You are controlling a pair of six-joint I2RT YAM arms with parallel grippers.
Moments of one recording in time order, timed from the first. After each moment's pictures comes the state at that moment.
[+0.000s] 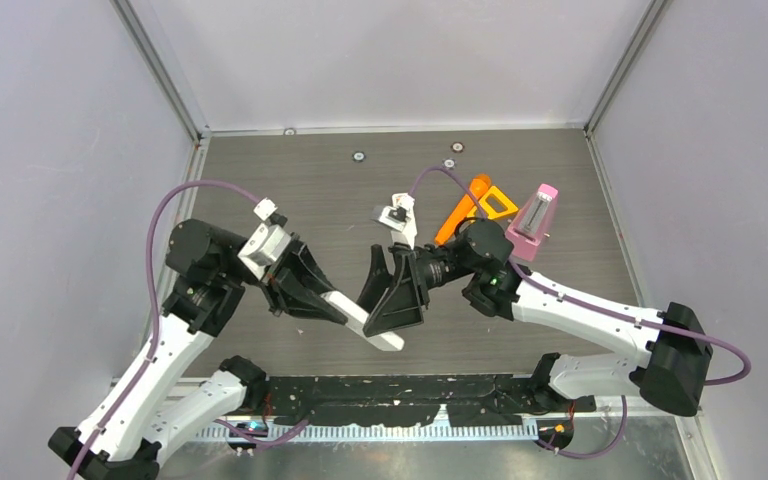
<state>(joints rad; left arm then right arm) -0.52 0.81 0.94 0.27 1.49 -0.46 0.98 1.21 0.90 0.68 -1.02 1.11</state>
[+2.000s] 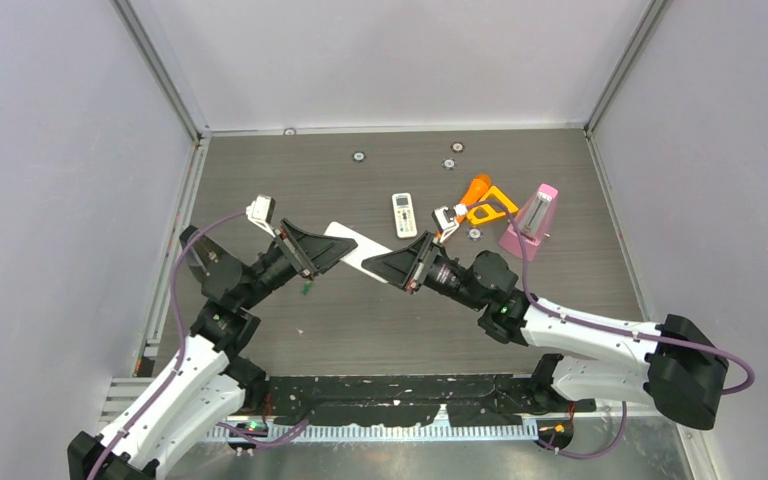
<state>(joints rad) -0.50 0.65 0.50 0.40 0.46 -1.29 0.98 1.10 0.56 0.75 -0.13 1.28</state>
